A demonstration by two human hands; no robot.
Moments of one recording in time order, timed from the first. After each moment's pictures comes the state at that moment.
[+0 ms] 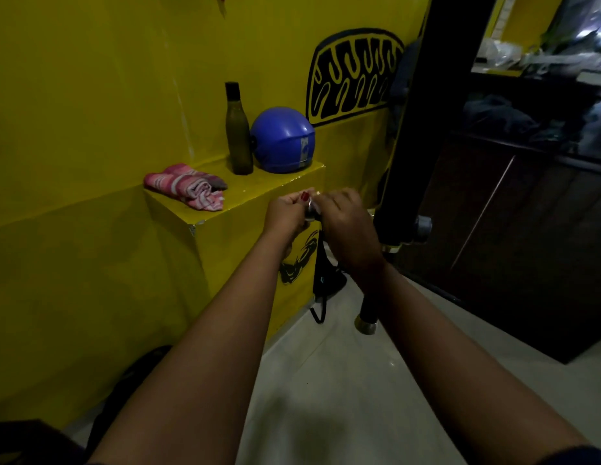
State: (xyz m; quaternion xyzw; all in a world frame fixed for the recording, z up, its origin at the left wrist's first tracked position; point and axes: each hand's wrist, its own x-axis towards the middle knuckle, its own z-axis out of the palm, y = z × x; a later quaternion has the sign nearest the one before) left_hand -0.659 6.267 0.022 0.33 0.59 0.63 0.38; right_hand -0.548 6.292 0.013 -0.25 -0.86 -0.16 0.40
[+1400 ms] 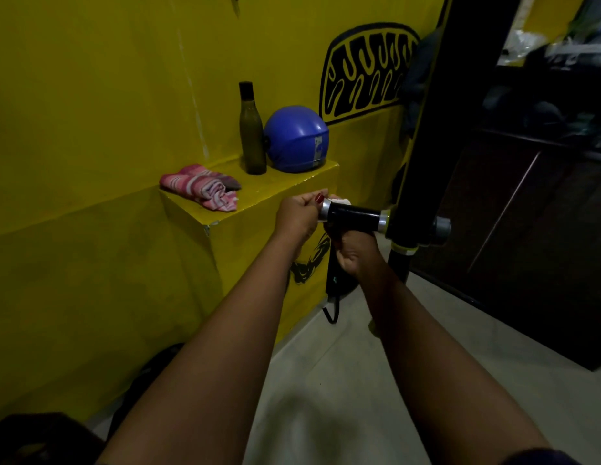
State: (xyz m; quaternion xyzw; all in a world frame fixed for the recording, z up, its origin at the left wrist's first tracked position) left_hand -0.665 6.259 0.027 0.39 0.62 0.60 0.33; right_hand -0.584 6.308 -0.010 -0.24 -0.29 0.76 0.53
